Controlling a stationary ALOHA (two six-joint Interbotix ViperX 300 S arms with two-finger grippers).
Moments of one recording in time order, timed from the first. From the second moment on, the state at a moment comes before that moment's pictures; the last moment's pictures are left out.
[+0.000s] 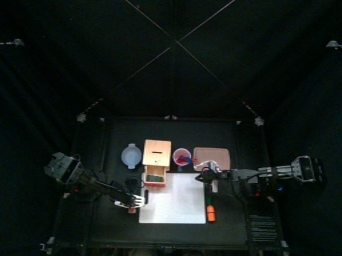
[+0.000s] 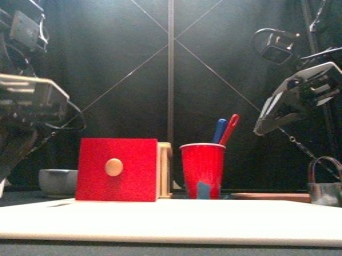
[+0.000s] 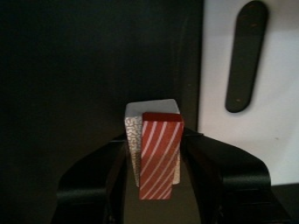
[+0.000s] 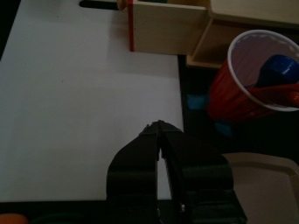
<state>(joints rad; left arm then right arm) -0.40 -0.01 0.71 0.02 0.84 -1.86 -0.08 -0.50 1.13 -0.16 -0.05 0.01</state>
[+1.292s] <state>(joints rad) 0.26 -0.24 0.51 -0.17 0.94 0.09 -0.12 -0.54 1.12 0.02 -0.01 0.01</state>
